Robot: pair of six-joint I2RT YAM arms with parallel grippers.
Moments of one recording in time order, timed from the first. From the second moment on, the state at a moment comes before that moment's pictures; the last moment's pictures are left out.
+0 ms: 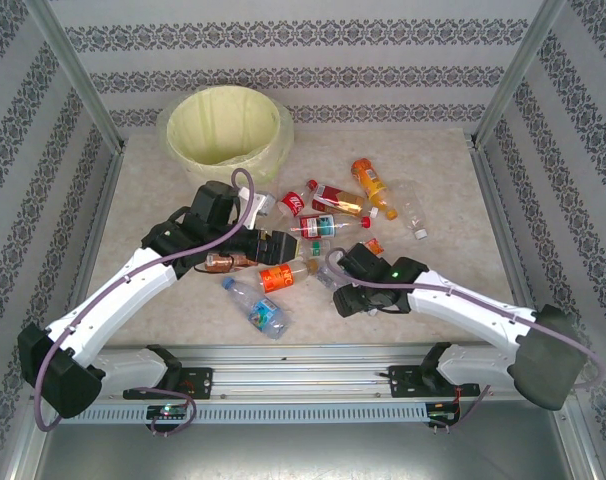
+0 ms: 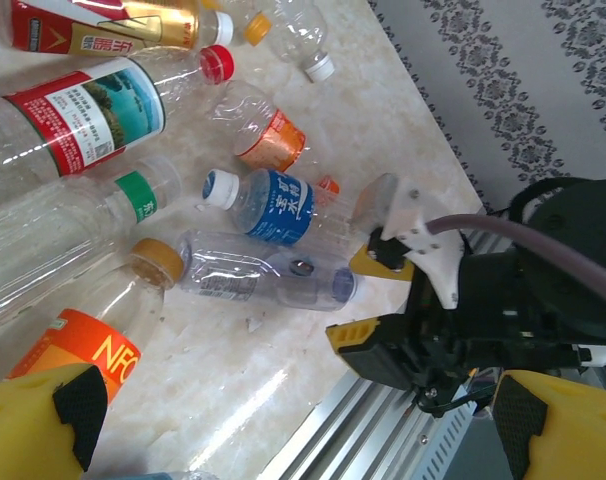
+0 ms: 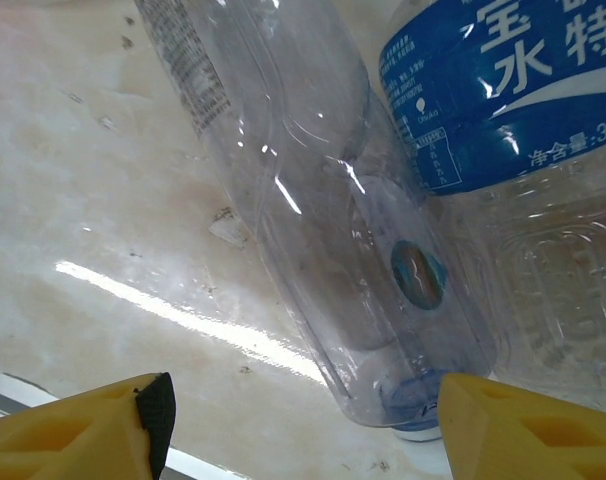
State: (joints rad) left arm -0.56 1.20 1.12 -0.62 0.50 -0.38; right arm 0.82 1.21 0.77 -0.82 0.06 0.44
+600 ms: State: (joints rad) left arm -0.56 1.21 1.04 -0.49 0.54 -0.39; right arm 0.82 1.31 0.77 -0.79 0.12 0.39
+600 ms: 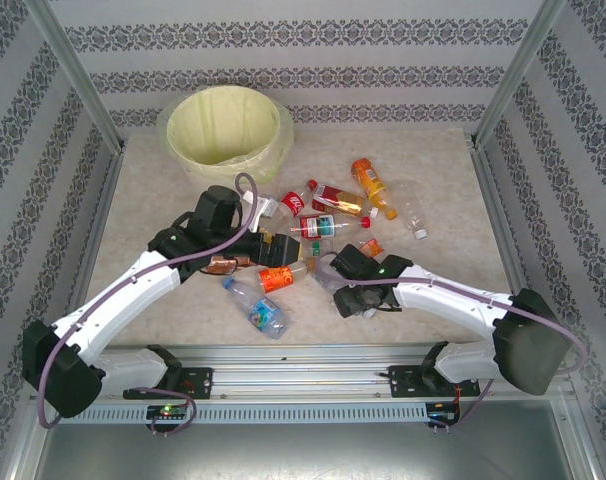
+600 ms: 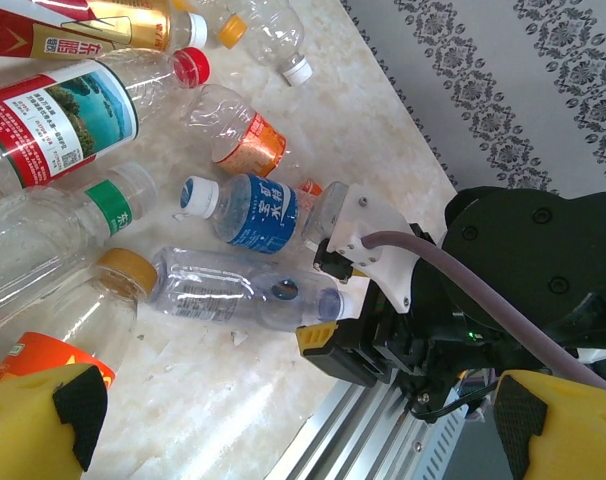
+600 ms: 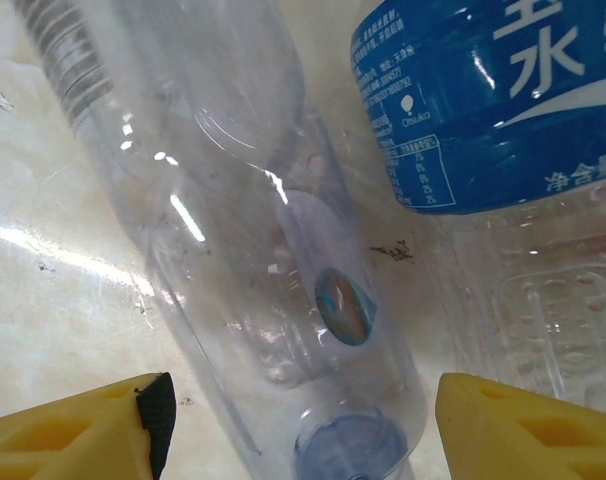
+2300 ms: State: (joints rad) left arm -0.60 1.30 1.02 -0.15 0.51 -0.70; right arm 0.81 1.01 0.91 -0.69 -0.05 0.42
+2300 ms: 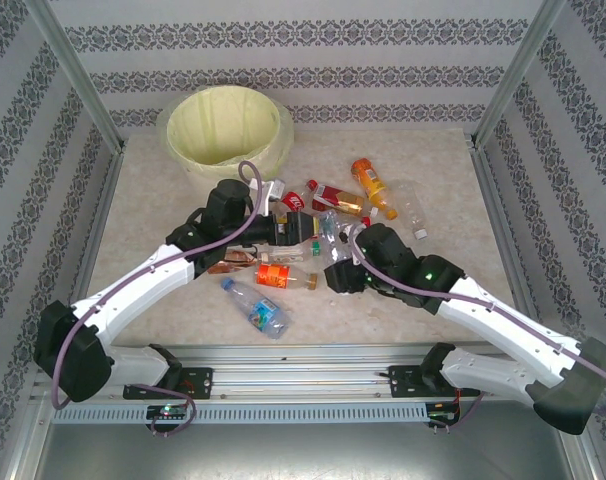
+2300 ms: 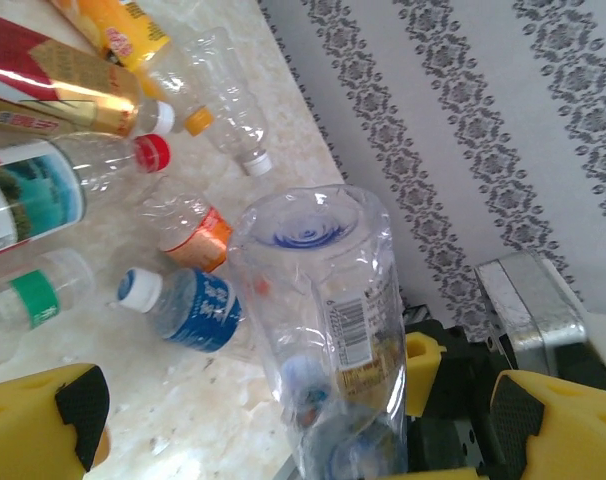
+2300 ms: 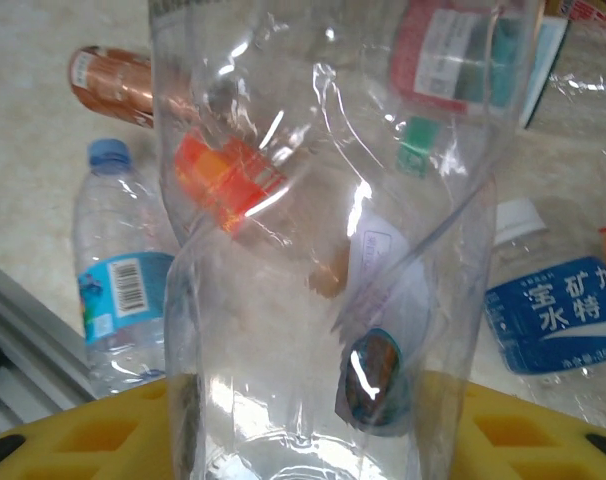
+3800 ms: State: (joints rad) left arm -0.63 1.39 1.21 -0.12 0.56 -0.77; right arm 0.81 0.93 0.91 -0.57 -0.14 0.43
